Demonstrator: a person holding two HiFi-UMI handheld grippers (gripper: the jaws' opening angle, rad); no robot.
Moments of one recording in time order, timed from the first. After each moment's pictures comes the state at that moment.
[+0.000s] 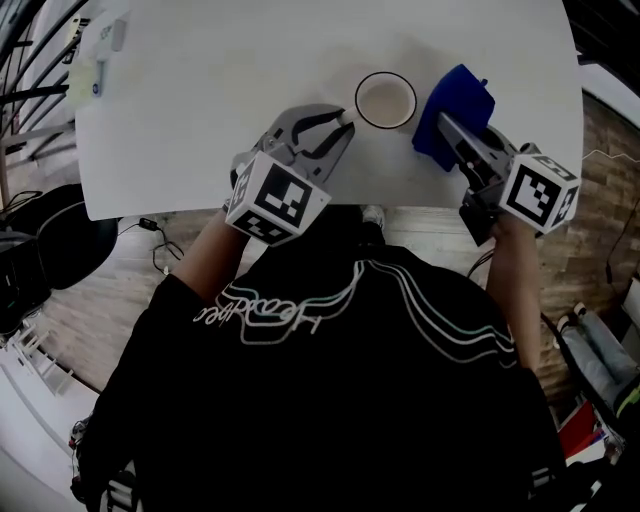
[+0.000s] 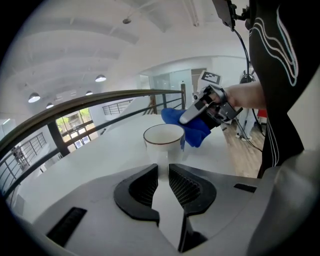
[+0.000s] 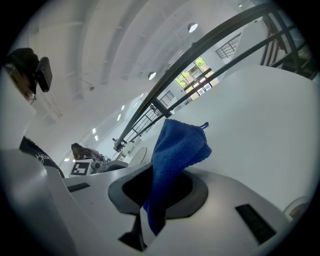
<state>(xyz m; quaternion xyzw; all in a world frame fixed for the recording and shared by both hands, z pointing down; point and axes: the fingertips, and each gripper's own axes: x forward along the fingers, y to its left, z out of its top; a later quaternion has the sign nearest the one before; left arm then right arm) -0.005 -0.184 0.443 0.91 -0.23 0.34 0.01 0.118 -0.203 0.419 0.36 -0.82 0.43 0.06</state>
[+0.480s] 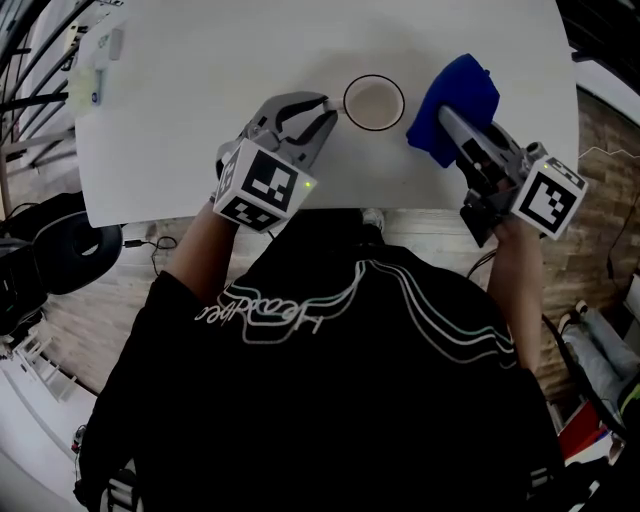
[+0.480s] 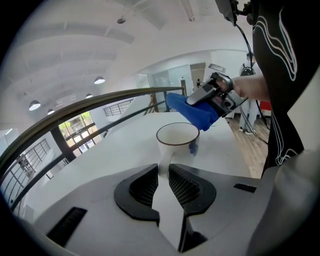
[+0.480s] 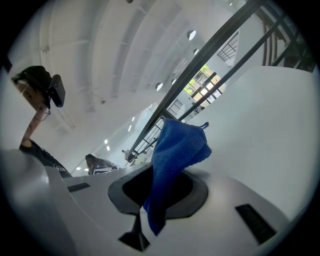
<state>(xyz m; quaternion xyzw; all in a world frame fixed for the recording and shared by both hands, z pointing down) -0.024 -0.214 0.441 0.90 -0.24 0.36 -0.02 0.112 -0.212 0.381 0.33 -0.84 0.42 -0.03</state>
